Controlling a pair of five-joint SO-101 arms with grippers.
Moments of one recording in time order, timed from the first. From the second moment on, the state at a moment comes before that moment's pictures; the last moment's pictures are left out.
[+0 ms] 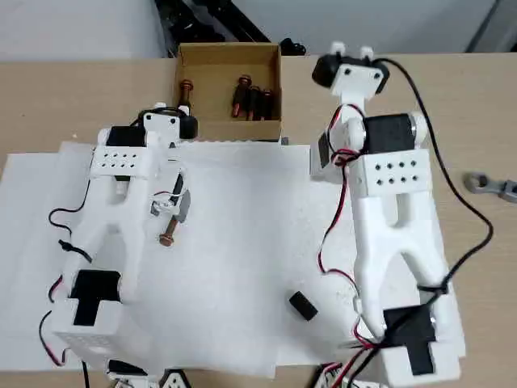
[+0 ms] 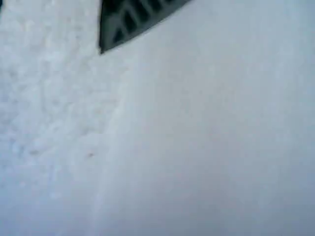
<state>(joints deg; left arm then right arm) -1.8 10.2 3.6 90.7 -4.0 -11.2 -6.2 -11.4 96.0 -9.4</state>
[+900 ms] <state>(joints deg) -0.9 23.2 3.5 85.1 -3.5 -11.2 -24.8 7.4 92.6 -9.4</state>
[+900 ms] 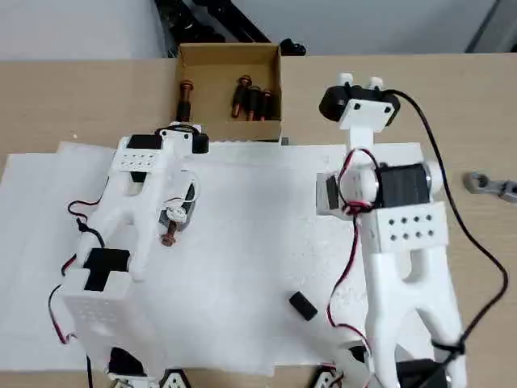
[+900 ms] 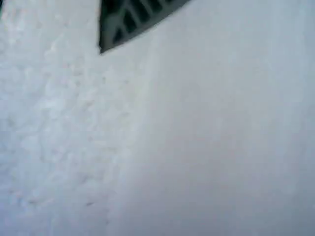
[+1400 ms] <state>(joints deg) 6.8 12.9 3.9 93.0 -20.1 -11.2 -31.9 16.3 91.0 -9.4</state>
